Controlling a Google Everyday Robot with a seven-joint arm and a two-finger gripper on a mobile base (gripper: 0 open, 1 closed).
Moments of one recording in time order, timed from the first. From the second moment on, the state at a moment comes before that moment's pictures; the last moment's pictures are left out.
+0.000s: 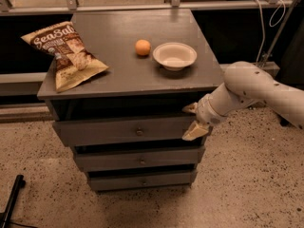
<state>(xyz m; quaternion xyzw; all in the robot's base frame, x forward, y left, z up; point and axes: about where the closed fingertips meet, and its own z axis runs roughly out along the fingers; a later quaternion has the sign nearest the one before) 0.573 -0.129 0.669 -0.68 0.69 0.15 0.22</state>
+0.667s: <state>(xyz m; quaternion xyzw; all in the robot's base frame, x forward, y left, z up) 0.540 -0.123 0.693 -0.68 0.67 0.18 0.23</state>
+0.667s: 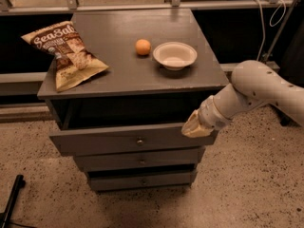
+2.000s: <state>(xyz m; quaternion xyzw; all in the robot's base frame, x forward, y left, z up) 0.484 -0.096 0.749 -0.71 0.63 0.22 0.22</state>
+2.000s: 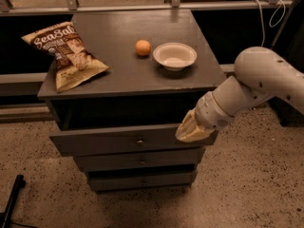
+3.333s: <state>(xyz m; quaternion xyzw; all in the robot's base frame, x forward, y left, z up) 0.566 -0.131 0.711 -0.67 0.69 0.09 0.25</state>
